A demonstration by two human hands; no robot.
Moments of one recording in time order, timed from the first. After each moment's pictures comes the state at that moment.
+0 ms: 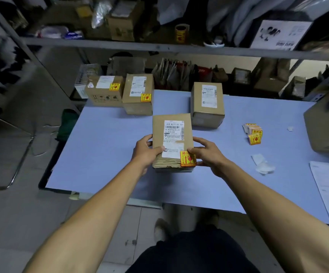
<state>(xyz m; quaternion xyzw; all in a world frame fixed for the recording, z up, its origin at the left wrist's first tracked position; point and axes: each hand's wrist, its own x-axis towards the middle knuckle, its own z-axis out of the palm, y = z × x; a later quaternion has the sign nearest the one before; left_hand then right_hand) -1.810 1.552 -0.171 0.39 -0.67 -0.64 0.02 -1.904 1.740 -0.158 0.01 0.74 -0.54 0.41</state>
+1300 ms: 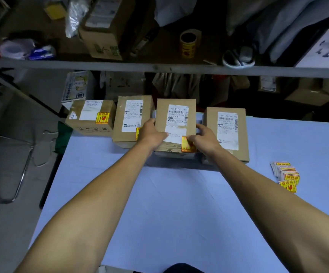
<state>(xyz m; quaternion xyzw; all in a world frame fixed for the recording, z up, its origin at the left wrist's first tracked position) -2.072 1.433 -0.188 0.39 -0.78 -0.49 -0.04 -2.138 1.594 -0.201 0.03 0.78 -0.52 0.35</state>
